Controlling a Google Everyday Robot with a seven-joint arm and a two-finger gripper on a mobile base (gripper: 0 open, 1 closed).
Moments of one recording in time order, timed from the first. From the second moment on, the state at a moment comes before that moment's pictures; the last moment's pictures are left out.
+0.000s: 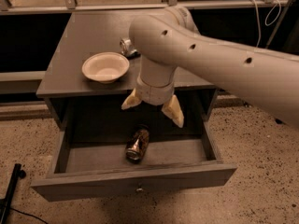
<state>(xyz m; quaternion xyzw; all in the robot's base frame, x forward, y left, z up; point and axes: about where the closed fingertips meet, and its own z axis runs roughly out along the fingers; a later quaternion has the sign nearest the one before) 0.523 -0.012 0.784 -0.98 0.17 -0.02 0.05</state>
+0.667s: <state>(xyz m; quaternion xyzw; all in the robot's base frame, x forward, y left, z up) 0.529 0.009 0.742 -0.99 -0.02 -0.07 0.09</state>
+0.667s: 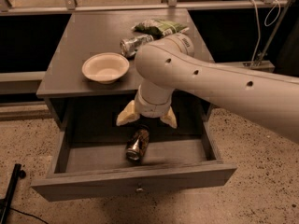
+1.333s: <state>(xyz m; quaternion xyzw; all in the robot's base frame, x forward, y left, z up) 0.541 0.003 0.702 -0.99 -0.03 -0.06 0.08</state>
